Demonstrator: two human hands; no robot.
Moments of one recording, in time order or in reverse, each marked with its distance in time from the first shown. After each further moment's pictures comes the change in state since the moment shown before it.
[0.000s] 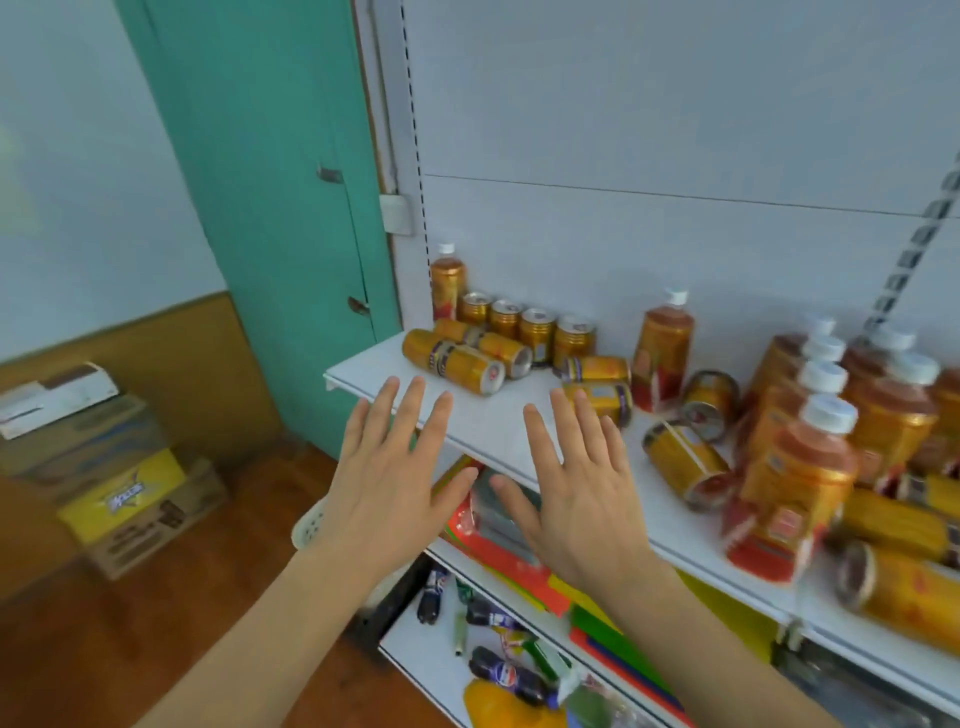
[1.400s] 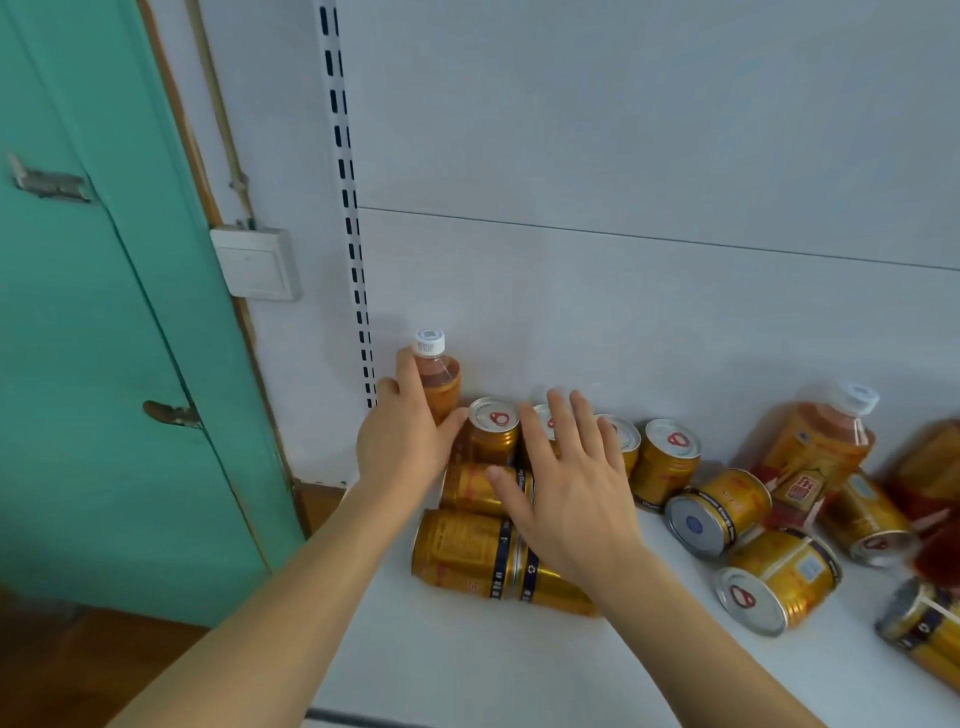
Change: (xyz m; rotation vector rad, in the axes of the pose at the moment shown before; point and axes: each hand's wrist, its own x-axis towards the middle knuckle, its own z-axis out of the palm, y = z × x) left_hand 0.408 -0.145 0.212 -0.653 0.007 -0.021; right_hand 0.316 -0.034 0.163 -0.286 -0.092 0.489
